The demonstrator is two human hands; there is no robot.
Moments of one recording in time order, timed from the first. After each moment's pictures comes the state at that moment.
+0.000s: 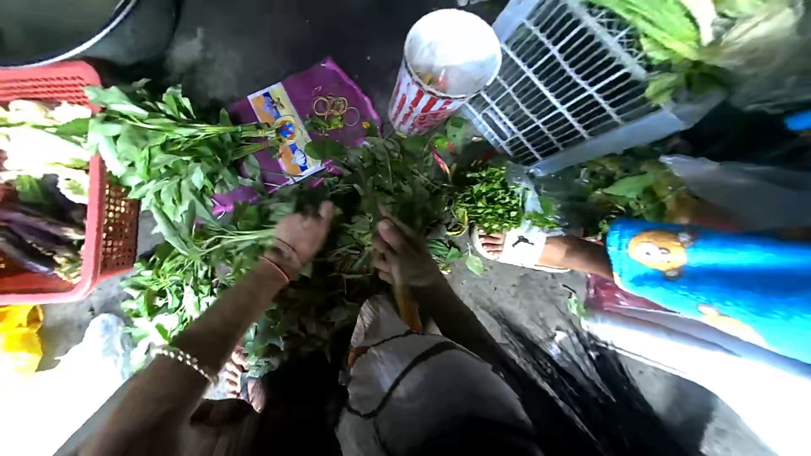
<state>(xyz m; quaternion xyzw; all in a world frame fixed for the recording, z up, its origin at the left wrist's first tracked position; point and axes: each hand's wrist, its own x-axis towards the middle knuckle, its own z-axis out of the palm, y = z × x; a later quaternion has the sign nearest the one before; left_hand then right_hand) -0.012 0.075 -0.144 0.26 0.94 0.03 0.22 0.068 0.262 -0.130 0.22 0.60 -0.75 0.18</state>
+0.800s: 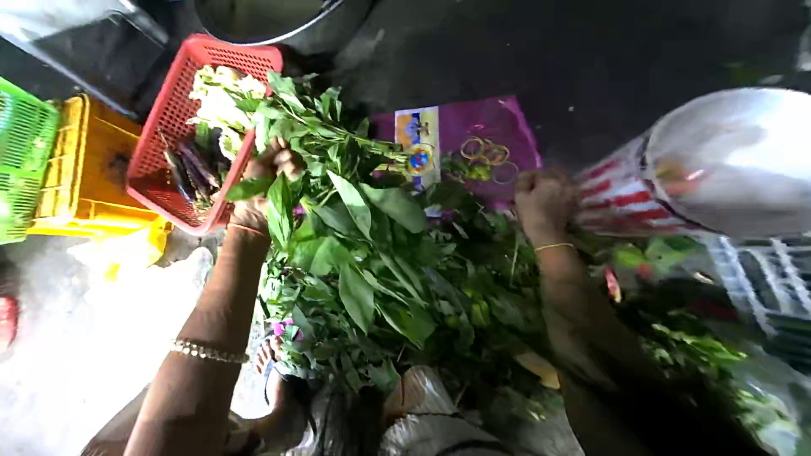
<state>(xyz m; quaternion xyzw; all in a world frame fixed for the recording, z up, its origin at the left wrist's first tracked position) -0.119 -0.098 -0.109 -0.19 0.34 0.92 0.06 -0.195 0.321 -0.283 0.06 0.96 -0.25 0.09</state>
